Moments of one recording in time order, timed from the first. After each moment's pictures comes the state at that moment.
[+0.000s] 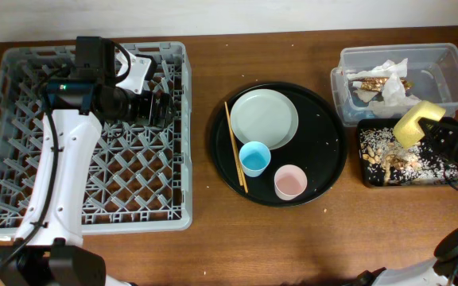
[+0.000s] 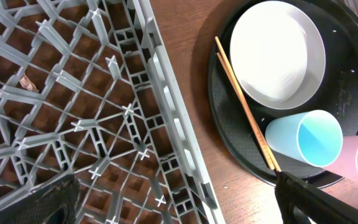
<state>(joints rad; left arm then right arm) -0.05 1.68 1.65 -1.08 0.31 0.15 -0.87 1.77 1.17 -0.73 -1.51 -0.27</state>
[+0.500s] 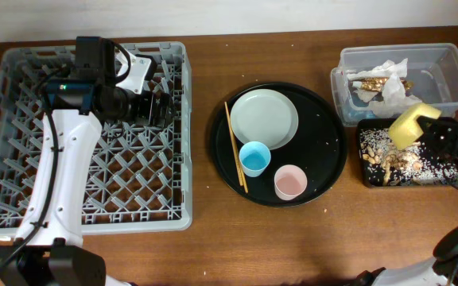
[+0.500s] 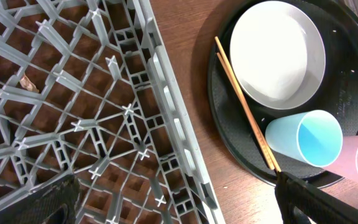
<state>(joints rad) -0.05 1.68 1.65 -1.08 0.31 0.15 -0.85 1.77 1.17 -0.68 -1.52 -0.05</state>
